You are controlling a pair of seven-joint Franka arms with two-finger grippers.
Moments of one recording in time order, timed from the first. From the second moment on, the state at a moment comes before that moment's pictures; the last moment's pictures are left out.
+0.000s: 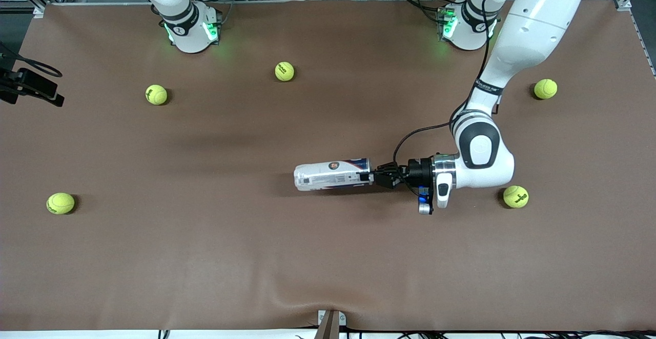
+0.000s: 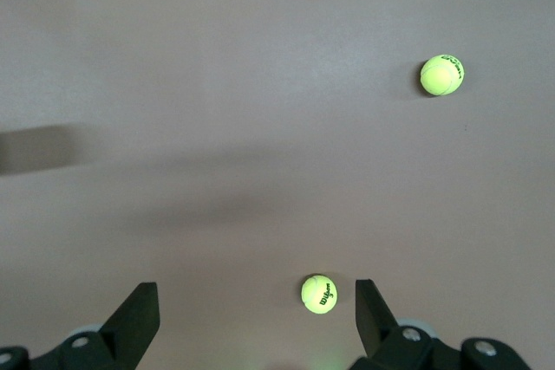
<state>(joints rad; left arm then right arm) -0.21 0.64 -0.15 -1.68 -1.51 2.02 0.00 -0.03 0.04 -0.04 -1.43 0.01 1.42 0.02</state>
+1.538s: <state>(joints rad) -0.51 0.64 -0.15 -1.33 -0.51 2.18 -1.34 -0.03 0.04 -0.04 -1.43 0.01 1.42 0.02</state>
